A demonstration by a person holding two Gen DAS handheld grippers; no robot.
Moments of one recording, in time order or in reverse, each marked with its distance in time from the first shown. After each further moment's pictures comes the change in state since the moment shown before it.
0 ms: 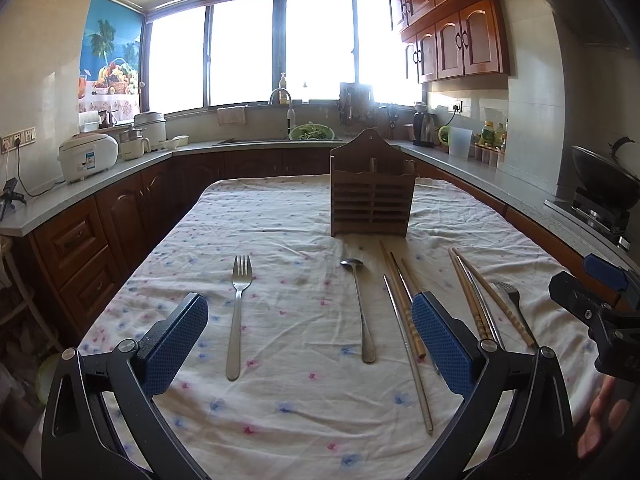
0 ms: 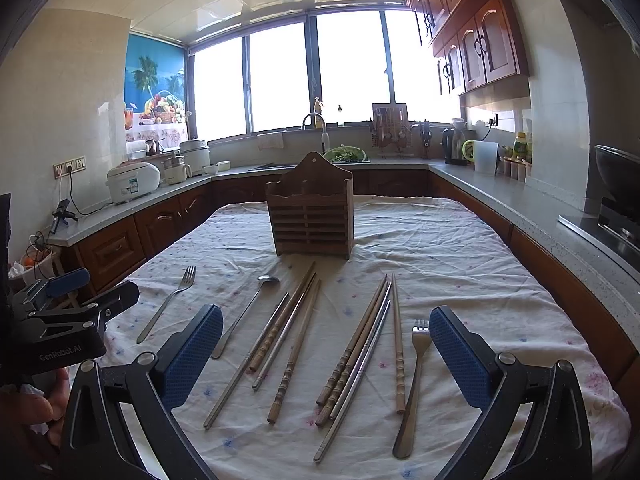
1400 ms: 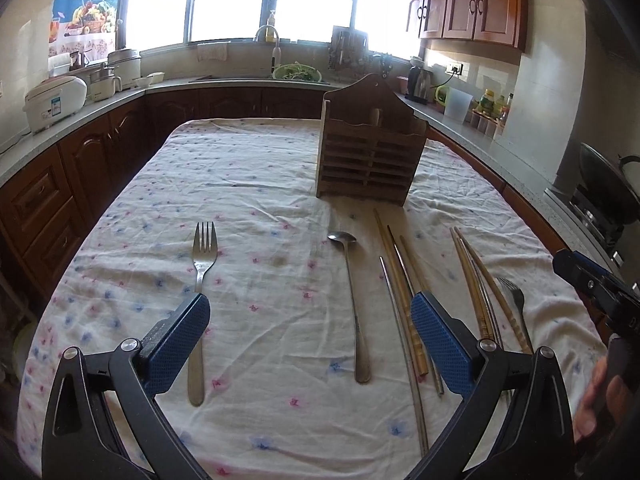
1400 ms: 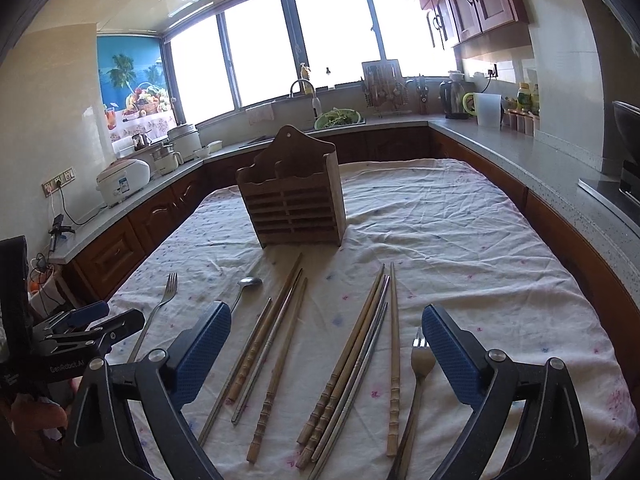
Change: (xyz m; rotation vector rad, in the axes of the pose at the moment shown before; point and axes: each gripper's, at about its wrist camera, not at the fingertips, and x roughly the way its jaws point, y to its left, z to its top) left arm 0.083 0.009 0.023 -0.064 0.246 -0.112; right arm 0.067 -0.042 0.030 0.119 0.159 0.038
